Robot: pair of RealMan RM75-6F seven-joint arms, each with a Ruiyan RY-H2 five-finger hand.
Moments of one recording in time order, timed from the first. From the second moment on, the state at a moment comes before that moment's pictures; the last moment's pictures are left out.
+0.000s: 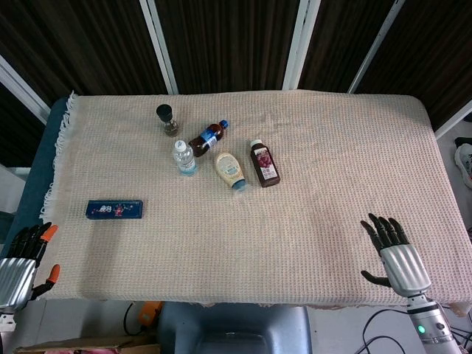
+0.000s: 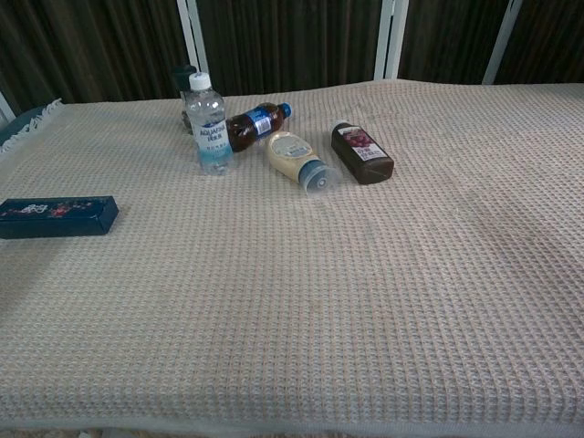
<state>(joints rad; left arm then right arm) -0.08 -1.11 0.01 -1.55 1.62 1.52 -0.05 0.13 -1.21 -0.01 -1.56 -1.60 1.42 -0.15</state>
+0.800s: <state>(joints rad) -0.40 -1.33 -0.14 -1.48 1.50 1.14 0.10 0.14 -1.20 -0.01 -1.57 -1.58 1.37 -0.15</state>
